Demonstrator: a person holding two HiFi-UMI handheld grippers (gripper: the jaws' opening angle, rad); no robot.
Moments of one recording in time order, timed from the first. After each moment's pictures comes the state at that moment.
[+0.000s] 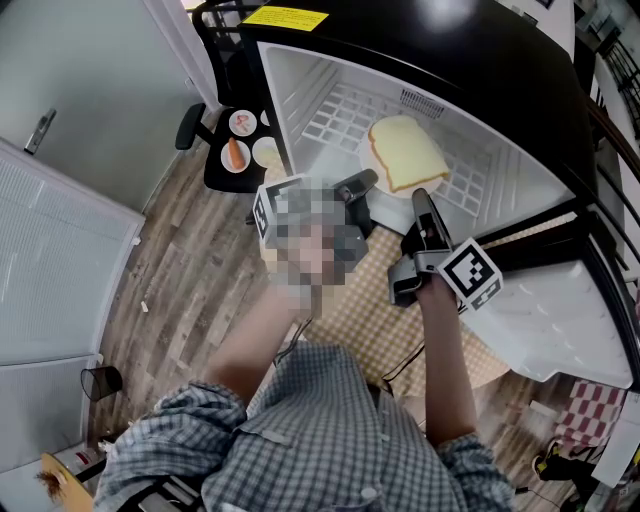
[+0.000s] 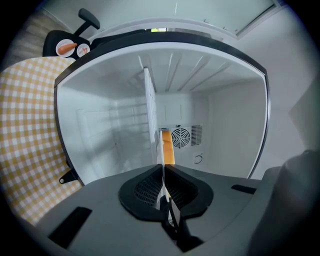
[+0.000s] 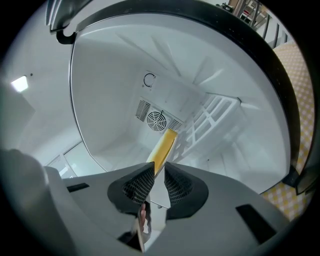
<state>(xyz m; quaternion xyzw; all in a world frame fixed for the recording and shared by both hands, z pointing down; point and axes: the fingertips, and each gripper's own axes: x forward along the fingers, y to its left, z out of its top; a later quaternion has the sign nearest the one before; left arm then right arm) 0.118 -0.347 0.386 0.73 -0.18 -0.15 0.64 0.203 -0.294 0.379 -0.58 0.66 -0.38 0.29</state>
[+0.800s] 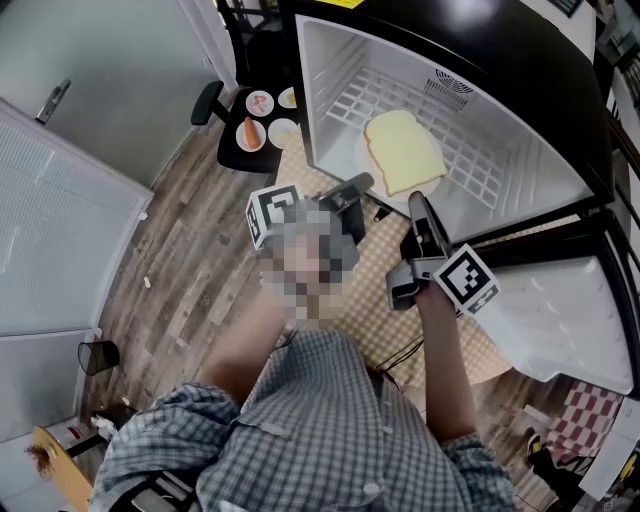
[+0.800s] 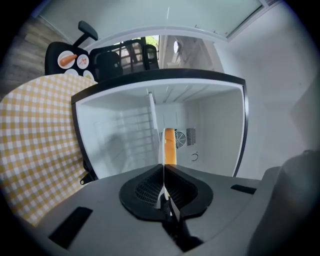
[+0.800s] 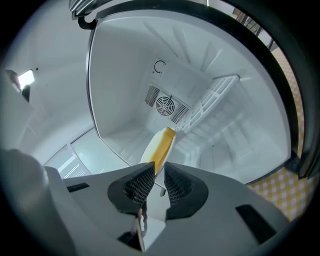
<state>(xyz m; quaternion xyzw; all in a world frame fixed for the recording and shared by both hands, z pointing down) 0.070 -0.317 0.392 0.75 -0.20 -0.17 0.61 0.158 -0.273 0.390 -0.55 0.70 -0.38 0.25</state>
